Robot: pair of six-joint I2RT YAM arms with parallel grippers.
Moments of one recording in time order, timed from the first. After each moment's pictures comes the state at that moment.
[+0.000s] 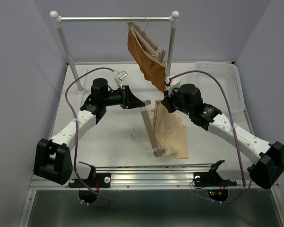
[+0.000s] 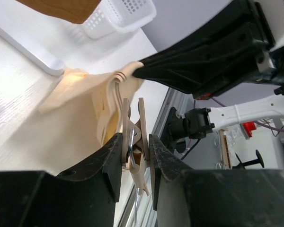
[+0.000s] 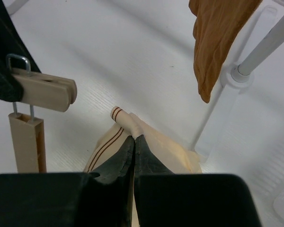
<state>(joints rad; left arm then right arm) -0.35 1.32 0.90 0.16 0.92 -0.64 0.68 1.27 1.07 -0.21 0.02 0.02</state>
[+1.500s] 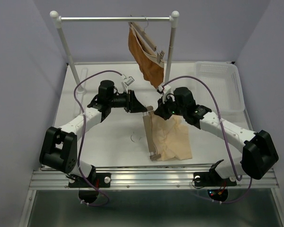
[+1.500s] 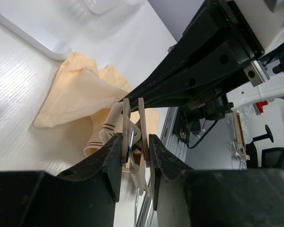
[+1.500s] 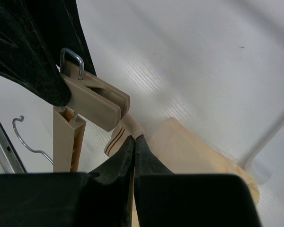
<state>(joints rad) -0.37 1.47 0.91 0.15 0.98 -0.49 0.64 1.38 0.97 -0.10 -0.34 0.02</state>
